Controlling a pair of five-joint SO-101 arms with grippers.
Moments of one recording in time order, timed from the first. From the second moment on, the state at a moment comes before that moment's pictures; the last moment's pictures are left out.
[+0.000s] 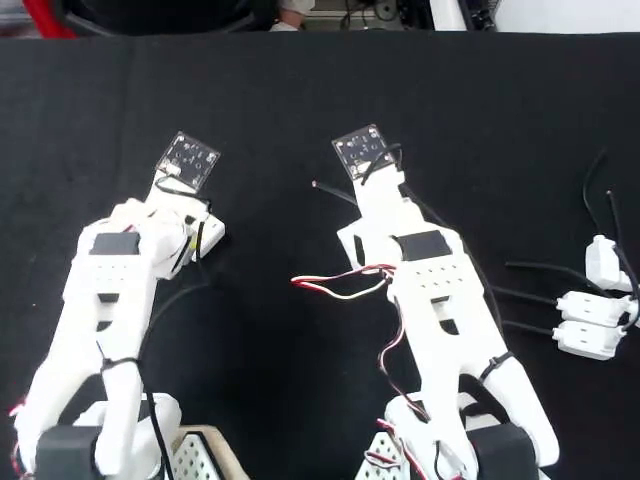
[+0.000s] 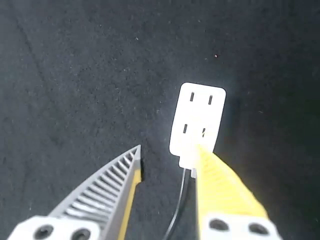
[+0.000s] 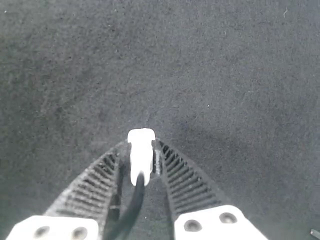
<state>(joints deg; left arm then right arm) -6.2 -27.6 49.9 42.2 -30.8 -11.2 -26.9 50.2 44.1 13.1</state>
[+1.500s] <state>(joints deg) 14.2 -1.9 30.7 49.8 -37.8 0.1 -32.8 45.1 52.5 15.5</state>
